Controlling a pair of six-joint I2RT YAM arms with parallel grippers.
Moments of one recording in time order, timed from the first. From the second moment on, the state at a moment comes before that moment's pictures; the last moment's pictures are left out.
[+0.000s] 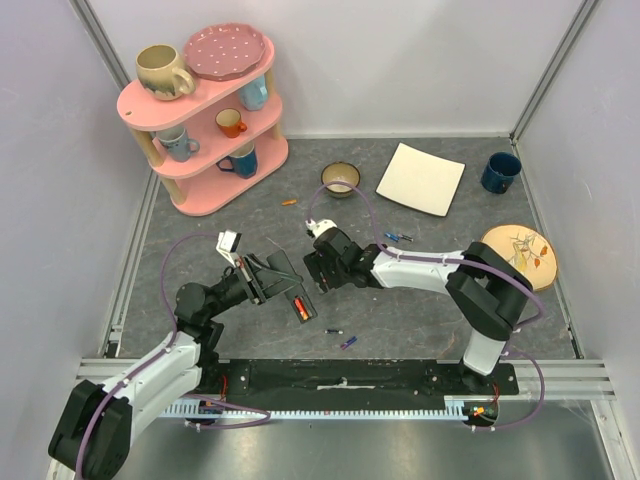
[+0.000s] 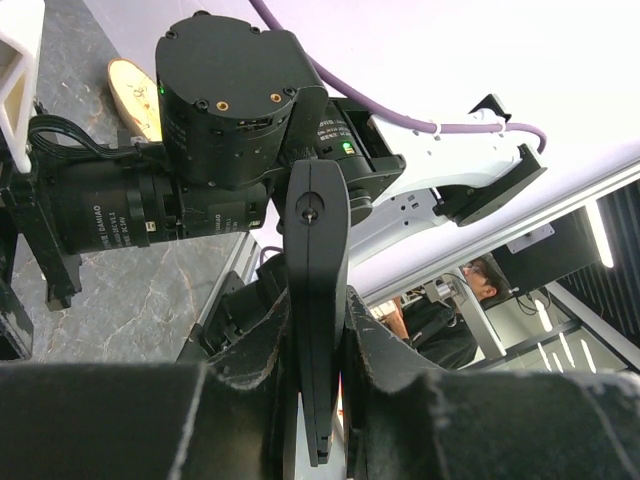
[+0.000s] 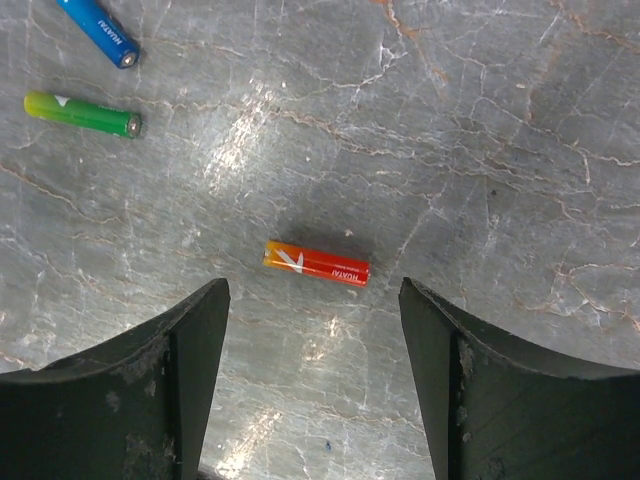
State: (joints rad) left arm -0.43 0.76 0.08 1.03 0.69 -1.33; right arm 0.93 1.76 1.04 -0.20 0.15 0.34
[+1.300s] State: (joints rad) left arm -0.43 0.77 0.07 1.03 0.68 -1.33; right arm 0.94 1.83 1.08 -0.21 0.24 0.40
